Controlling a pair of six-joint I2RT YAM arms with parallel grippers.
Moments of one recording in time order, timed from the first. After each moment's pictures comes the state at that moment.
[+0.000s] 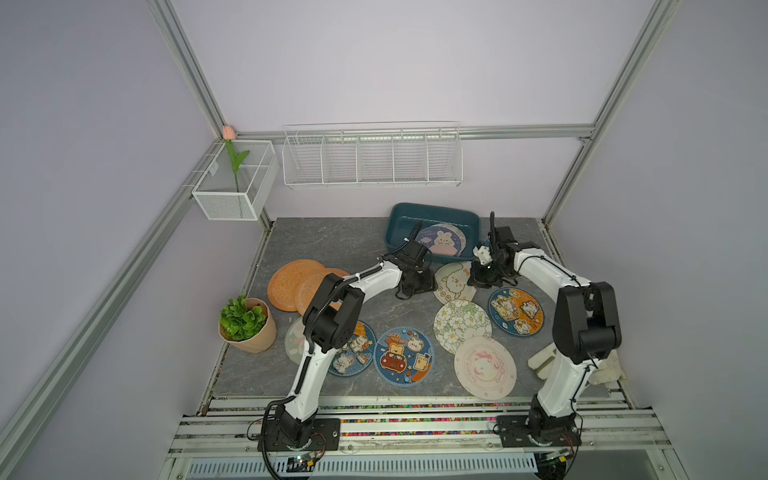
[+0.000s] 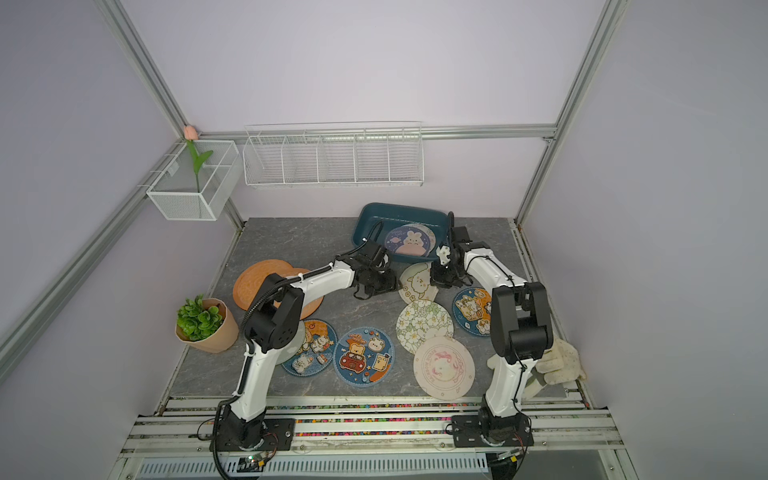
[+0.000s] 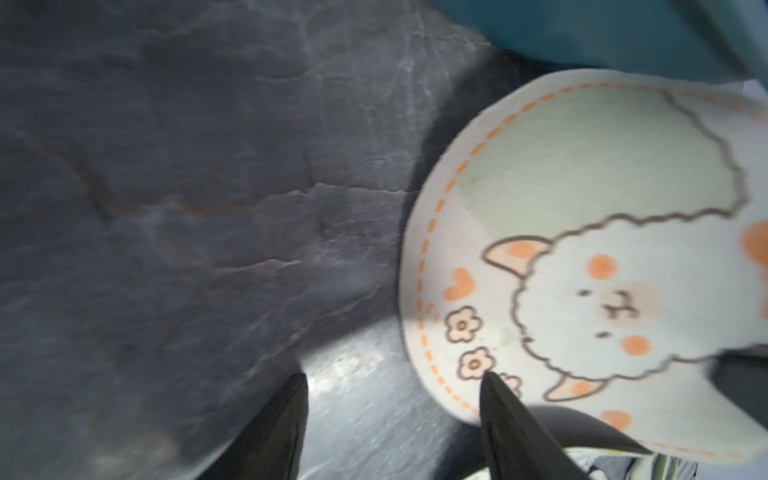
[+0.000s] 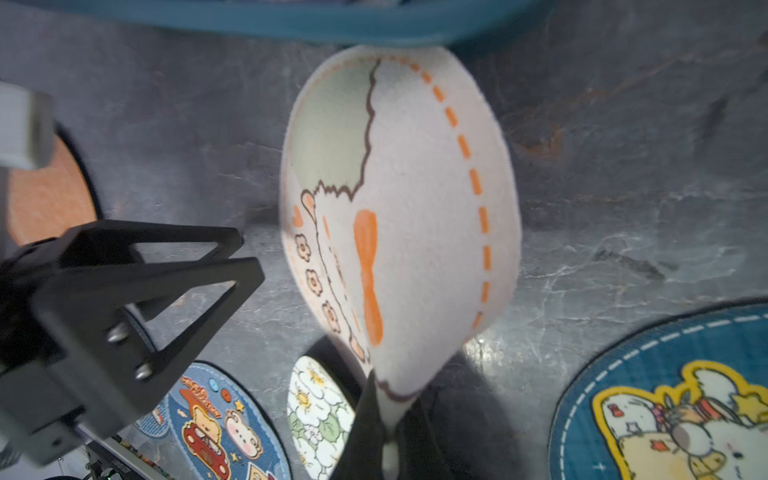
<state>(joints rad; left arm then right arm) -0.70 2.22 1.67 -0.46 0.26 -0.68 0.19 1.84 1.41 -0.78 -0.34 0.25</state>
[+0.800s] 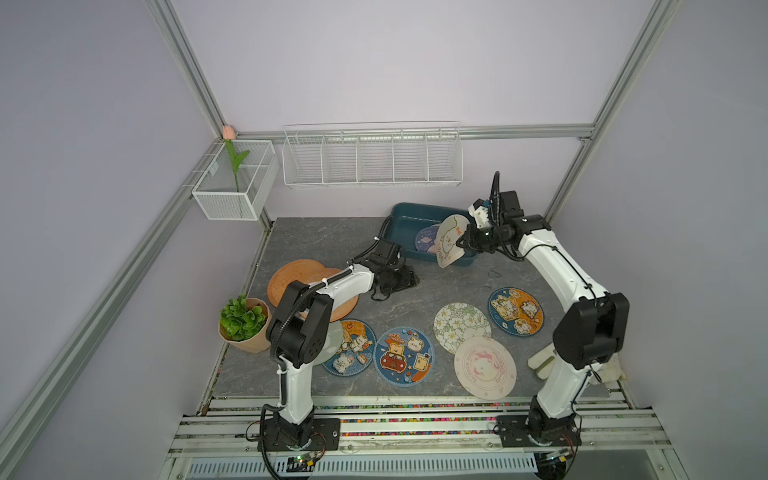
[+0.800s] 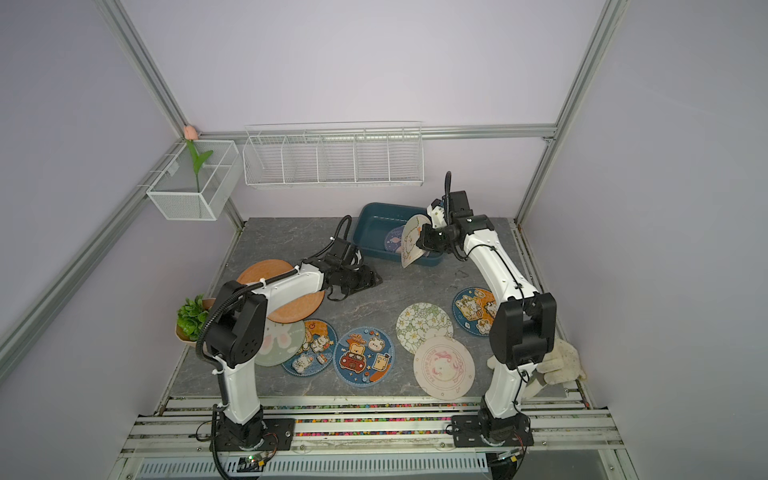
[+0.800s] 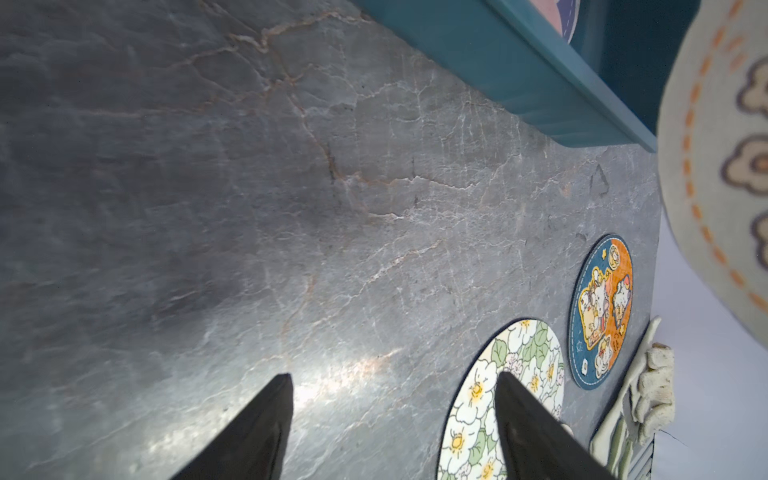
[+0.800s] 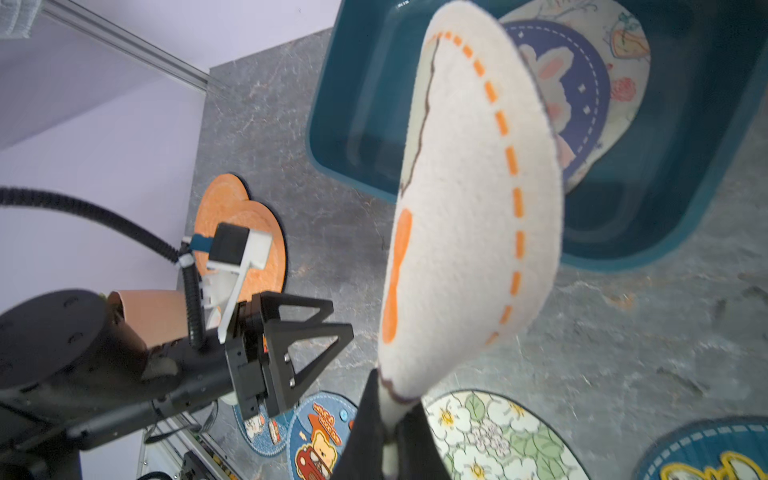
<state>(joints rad) -0.59 1.94 1.37 -0.36 0.29 -0.68 0.25 1.88 1.80 -0.83 -0.43 0.35</state>
